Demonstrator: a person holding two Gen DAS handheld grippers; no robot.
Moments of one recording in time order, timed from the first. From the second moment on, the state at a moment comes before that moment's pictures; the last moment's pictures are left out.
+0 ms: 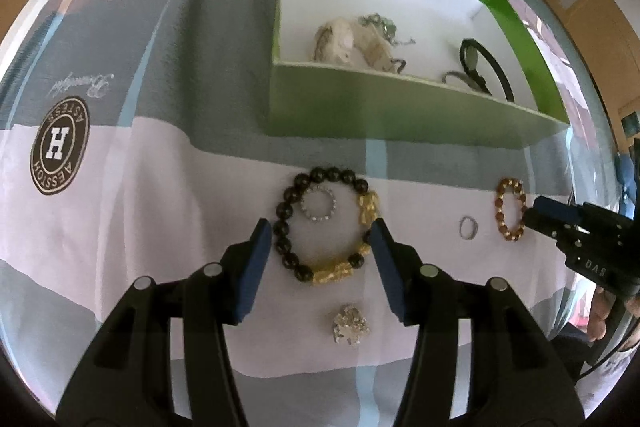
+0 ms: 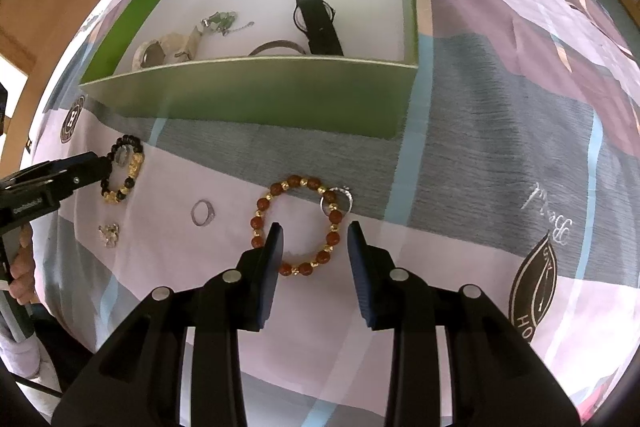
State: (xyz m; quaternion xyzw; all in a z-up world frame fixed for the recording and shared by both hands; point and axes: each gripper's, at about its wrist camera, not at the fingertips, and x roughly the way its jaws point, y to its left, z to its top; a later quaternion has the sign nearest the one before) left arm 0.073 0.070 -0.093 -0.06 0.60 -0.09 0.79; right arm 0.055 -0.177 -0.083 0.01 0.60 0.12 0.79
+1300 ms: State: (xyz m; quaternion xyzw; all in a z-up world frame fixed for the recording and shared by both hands) left arm 0.053 0.024 -0.084 0.00 0.57 -0.14 0.81; right arm 0.061 -0.161 -0.102 -0.02 0.62 0.09 0.78
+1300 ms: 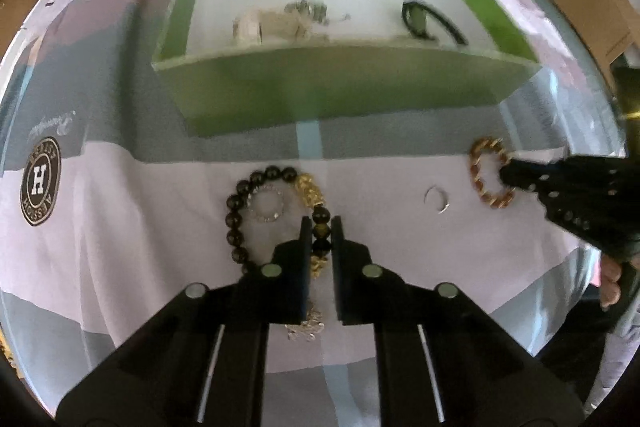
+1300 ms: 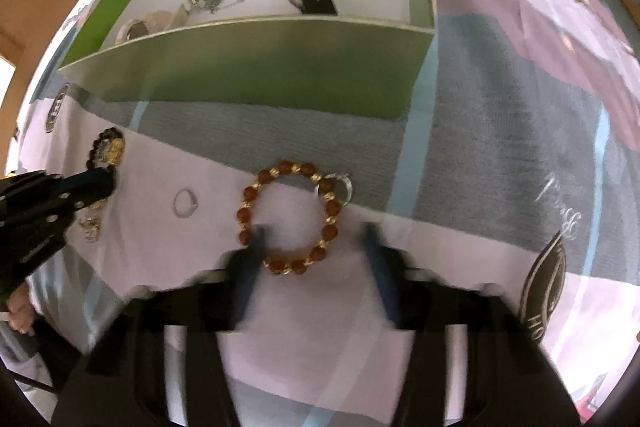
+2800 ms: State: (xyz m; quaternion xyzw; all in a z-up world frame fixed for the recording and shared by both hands) left arm 0.077 0.052 0.000 -0.09 0.48 -0.16 0.86; right arm 0.096 -0.157 0.005 0.09 0.44 0.17 0.88
